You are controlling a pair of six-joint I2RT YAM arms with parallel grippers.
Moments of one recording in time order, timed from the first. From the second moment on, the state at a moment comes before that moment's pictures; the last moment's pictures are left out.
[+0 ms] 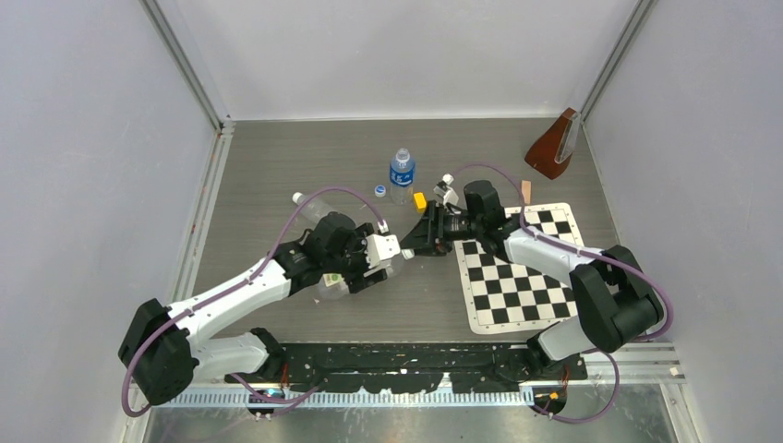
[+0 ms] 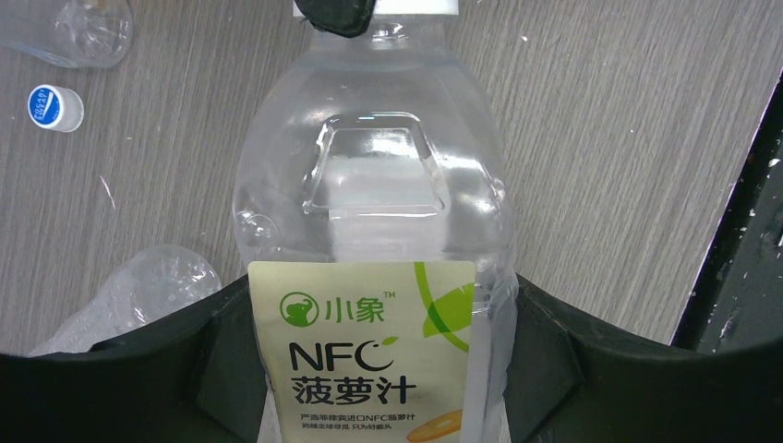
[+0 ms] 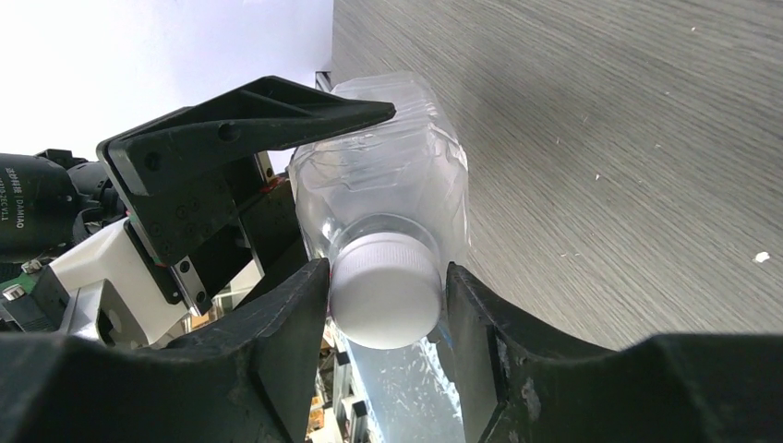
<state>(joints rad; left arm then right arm) -0.77 1.14 0.74 -0.35 0.24 0.50 0.49 1.46 0.74 0.17 -0.83 0.91</state>
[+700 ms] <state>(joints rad) -0.77 1.14 0.74 -0.35 0.25 0.50 0.48 1.41 0.69 0.19 -0.83 0.92</state>
